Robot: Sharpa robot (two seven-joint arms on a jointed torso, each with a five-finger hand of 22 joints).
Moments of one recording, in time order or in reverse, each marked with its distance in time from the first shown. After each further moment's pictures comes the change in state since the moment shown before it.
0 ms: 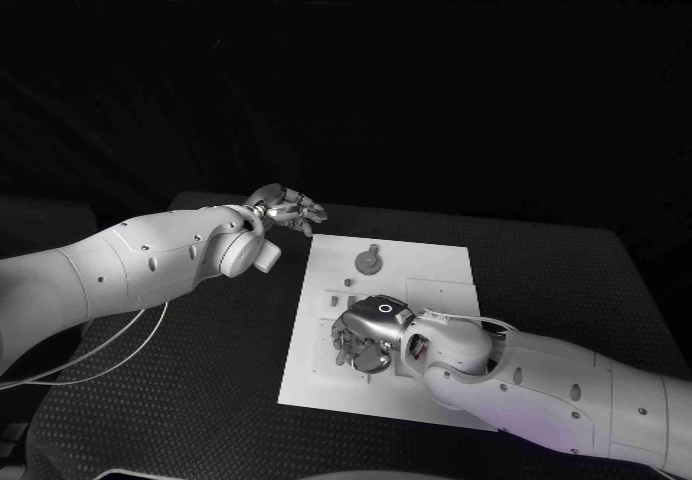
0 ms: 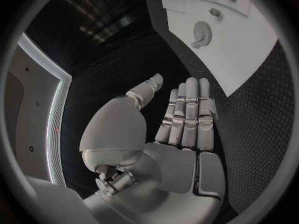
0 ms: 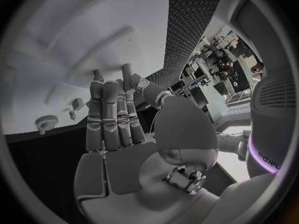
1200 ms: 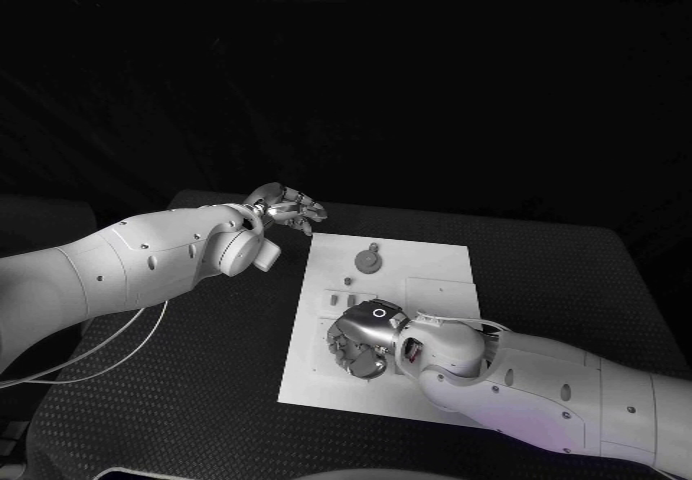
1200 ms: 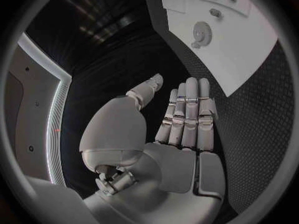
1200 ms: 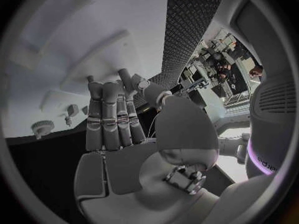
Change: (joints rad) left arm 0.000 -0.002 0.000 0.002 0.000 0.002 -0.001; left_hand 0.000 0.000 0.000 0.000 0.000 0.000 0.000 0.000 0.000 0.000 0.000 0.003 -0.001 0.000 0.000 -0.004 0.002 0.000 0.000 0.000 -0.004 0.000; right arm 0.008 0.025 -0.034 -0.017 0.001 0.003 0.007; right_hand -0.024 -0.055 -0.013 0.005 0.011 -0.048 0.025 -0.035 -0.012 -0.062 0.025 -0.042 -0.005 -0.023 0.013 0.004 0.005 0.001 -0.015 0.006 0.000 0.000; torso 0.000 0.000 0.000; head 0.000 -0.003
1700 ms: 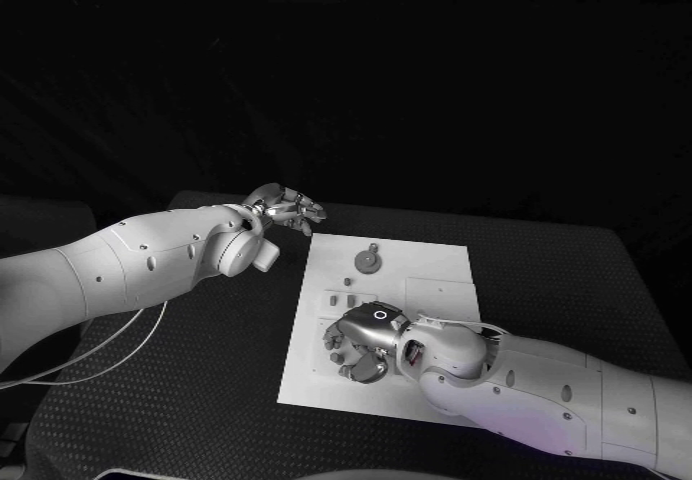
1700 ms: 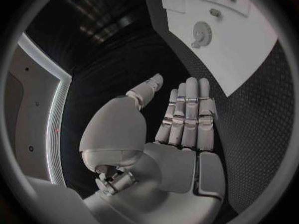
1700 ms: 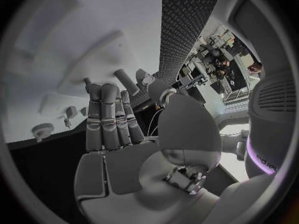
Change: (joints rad) left arm 0.000 -0.001 0.000 0.000 0.000 0.000 -0.001; left_hand 0.000 0.000 0.000 0.000 0.000 0.000 0.000 0.000 -0.001 0.000 0.000 0.000 0.000 0.000 0.000 0.000 0.001 0.000 0.000 0.000 0.000 0.000; right arm -0.005 -0.005 -0.004 0.002 0.030 -0.026 0.018; right_hand -0.025 -0.088 -0.042 0.007 -0.003 -0.093 0.044 -0.050 -0.033 -0.138 0.060 -0.067 -0.051 -0.072 0.063 0.031 0.016 -0.007 -0.062 0.017 0.011 0.002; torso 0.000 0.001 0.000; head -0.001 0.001
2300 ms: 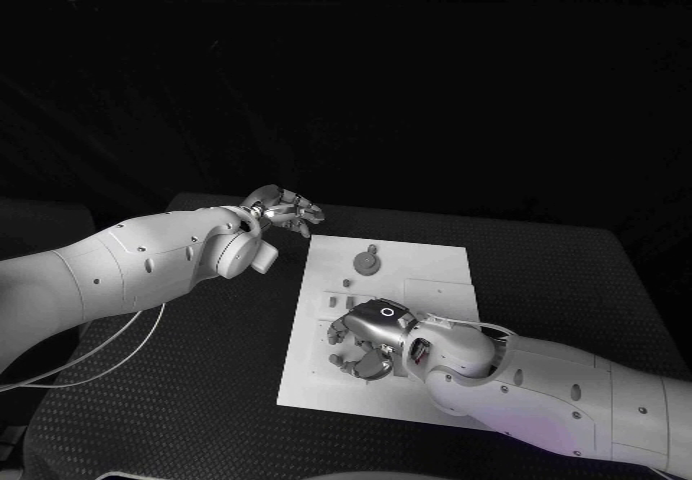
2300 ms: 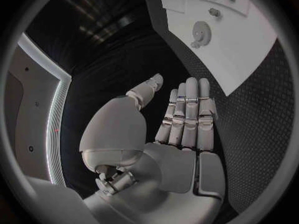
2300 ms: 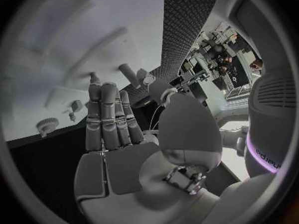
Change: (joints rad) left arm 0.000 -0.002 0.000 -0.001 0.000 0.001 -0.001; left_hand 0.000 0.000 0.000 0.000 0.000 0.000 0.000 0.000 0.000 0.000 0.000 0.000 -0.001 0.000 0.000 0.000 0.001 0.000 0.000 0.000 0.000 0.000; right arm 0.007 -0.023 0.000 0.017 0.036 -0.043 0.002; right_hand -0.005 -0.016 0.000 0.025 0.000 0.000 0.000 0.006 -0.001 -0.015 0.005 0.000 -0.014 -0.011 0.004 0.020 0.000 -0.005 -0.009 0.002 0.012 0.000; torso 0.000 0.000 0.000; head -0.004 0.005
